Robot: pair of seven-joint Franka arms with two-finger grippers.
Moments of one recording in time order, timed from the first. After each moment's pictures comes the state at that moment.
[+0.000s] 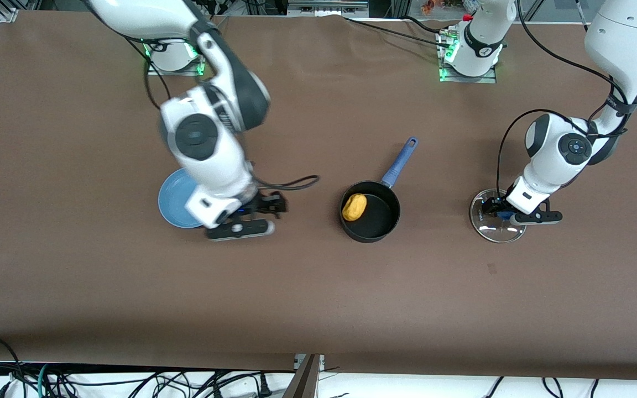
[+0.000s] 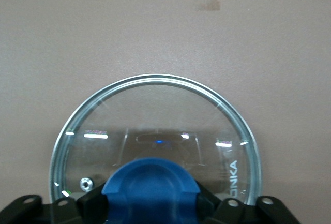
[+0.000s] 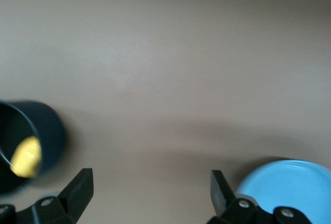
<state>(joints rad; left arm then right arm) 0.46 0.47 -0.36 -2.24 0.40 2.79 -0.29 0.47 0.61 0.02 -1.22 0.01 1.91 0.31</state>
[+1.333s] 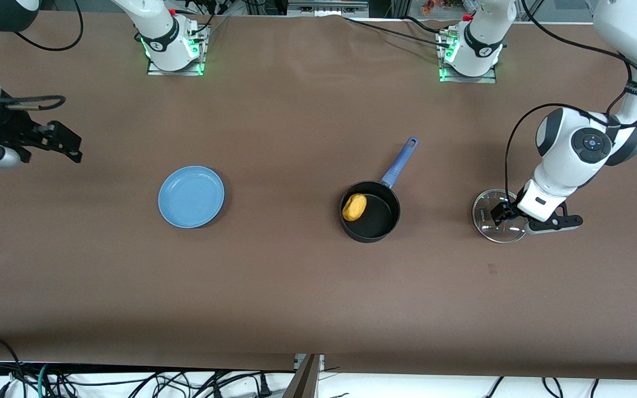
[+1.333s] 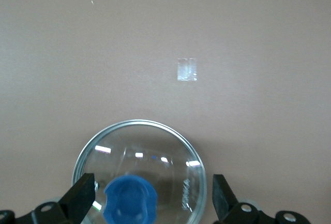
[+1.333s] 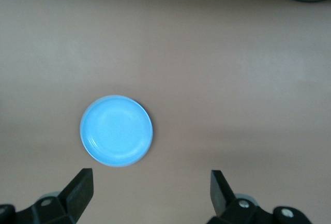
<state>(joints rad) 0.48 0.35 -0.51 -2.07 0.36 2.46 -0.41 0.06 0.07 0.02 -1.55 -0.08 1.65 0.04</state>
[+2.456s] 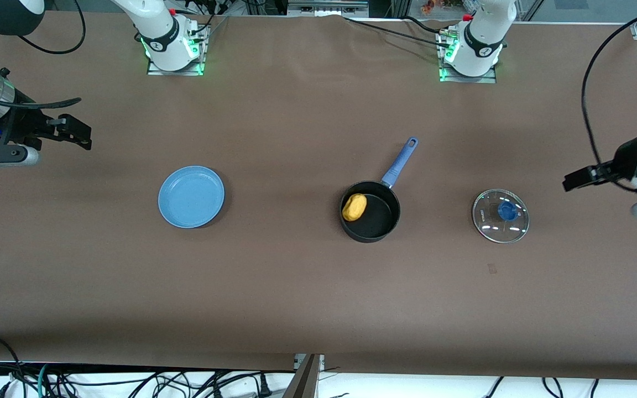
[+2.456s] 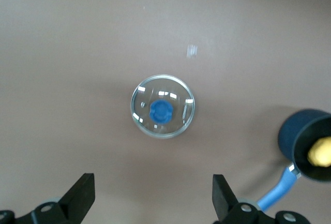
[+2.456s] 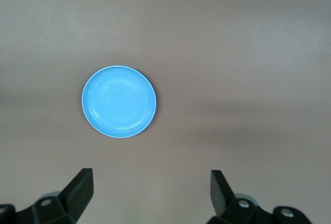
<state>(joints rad) 0.50 0.31 -0.59 -1.32 0.17 1.45 -0.31 0.07 0.10 0.04 -1.52 -0.06 1.55 0.05</state>
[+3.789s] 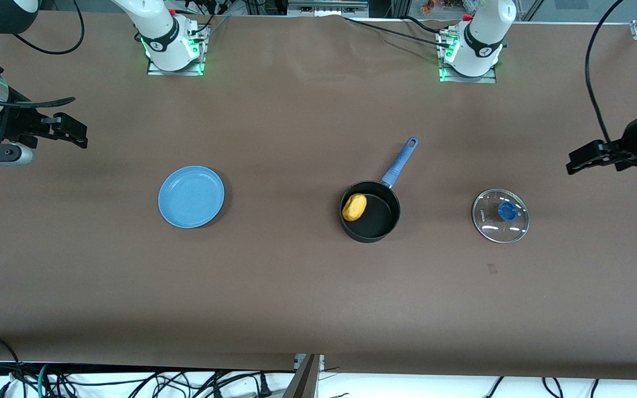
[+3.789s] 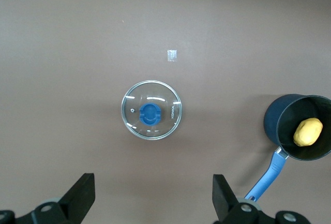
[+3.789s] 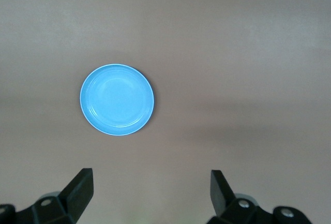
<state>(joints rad) 0.04 0.16 -0.05 -1.46 -0.01 1.58 -0.12 0.07 0.10 0.03 -1.50 -0.06 1.52 0.05</state>
